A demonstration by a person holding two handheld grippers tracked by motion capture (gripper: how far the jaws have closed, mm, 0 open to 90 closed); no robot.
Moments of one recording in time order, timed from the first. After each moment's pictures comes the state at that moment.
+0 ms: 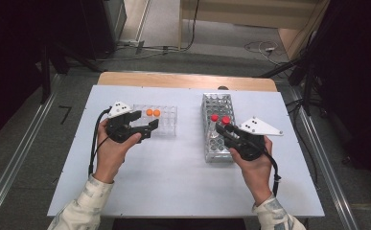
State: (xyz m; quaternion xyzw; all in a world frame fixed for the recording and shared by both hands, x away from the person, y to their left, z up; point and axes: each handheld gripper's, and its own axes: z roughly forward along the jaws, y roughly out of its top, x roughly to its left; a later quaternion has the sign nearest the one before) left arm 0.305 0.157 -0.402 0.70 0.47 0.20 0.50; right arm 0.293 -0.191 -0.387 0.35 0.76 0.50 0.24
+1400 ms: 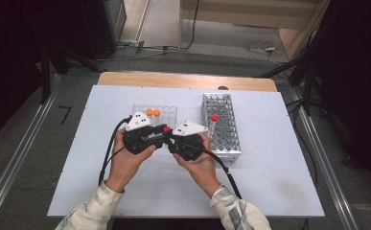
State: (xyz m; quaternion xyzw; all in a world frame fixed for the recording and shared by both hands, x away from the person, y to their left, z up) left arm 0.287 0.116 -0.409 0.75 0.40 0.17 0.50; right arm 0.308 -0.057 -0.435 0.28 0.83 0.46 0.17
